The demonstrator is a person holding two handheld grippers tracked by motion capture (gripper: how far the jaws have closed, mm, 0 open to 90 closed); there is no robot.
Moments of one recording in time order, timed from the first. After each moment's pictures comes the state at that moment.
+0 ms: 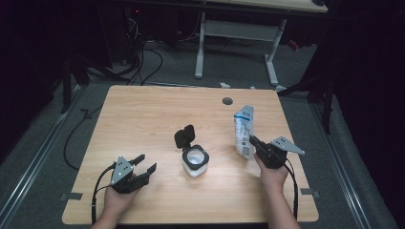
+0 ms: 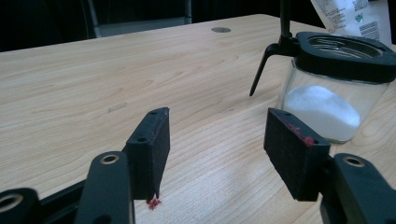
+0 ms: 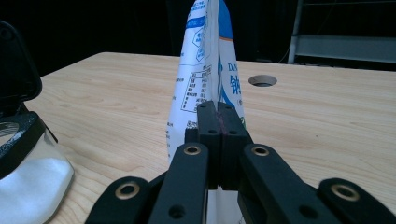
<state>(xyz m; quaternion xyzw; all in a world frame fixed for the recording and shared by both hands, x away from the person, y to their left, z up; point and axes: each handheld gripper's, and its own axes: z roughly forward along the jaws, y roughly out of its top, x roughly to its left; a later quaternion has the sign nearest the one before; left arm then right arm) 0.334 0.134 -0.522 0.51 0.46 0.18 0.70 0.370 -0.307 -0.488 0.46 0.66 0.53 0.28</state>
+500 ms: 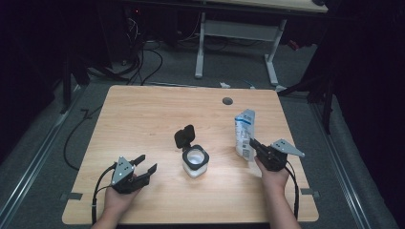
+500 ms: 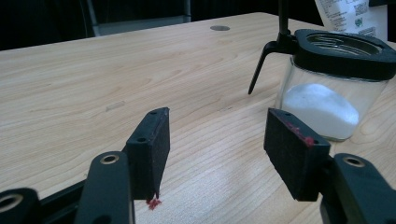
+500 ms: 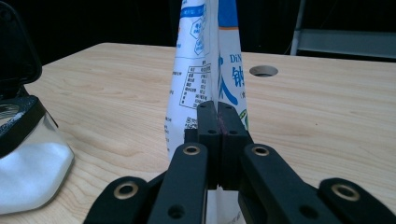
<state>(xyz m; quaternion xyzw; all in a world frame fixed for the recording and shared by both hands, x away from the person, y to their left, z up) 0.333 0.133 -0.523 0.51 0.46 0.18 0.70 0.365 -0.311 -0.495 0.46 0.67 0.52 0.27</state>
